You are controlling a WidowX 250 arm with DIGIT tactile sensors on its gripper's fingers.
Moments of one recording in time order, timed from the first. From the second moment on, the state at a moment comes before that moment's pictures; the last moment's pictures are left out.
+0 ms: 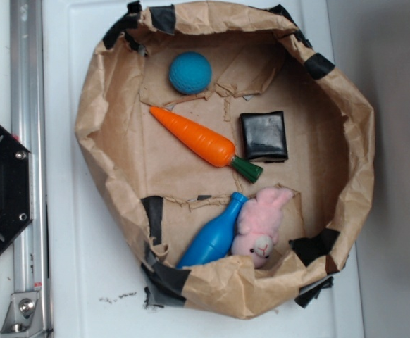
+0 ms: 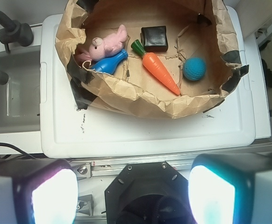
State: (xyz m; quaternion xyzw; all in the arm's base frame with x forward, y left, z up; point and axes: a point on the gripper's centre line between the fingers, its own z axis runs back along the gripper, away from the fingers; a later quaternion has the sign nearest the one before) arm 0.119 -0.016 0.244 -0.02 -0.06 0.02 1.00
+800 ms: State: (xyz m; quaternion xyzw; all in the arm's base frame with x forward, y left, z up) arm 0.214 0.006 0.153 0.03 0.02 0.08 1.00
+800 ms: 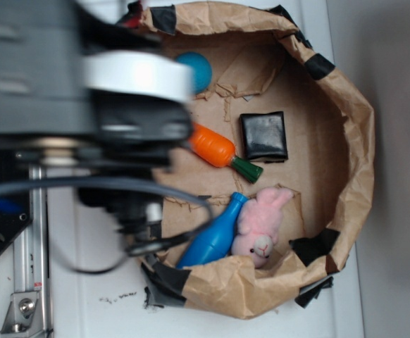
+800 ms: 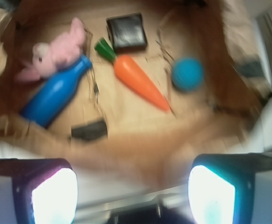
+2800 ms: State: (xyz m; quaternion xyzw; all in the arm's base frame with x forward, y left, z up) arm 0.267 0.033 0.065 0.08 0.06 0.12 0.99
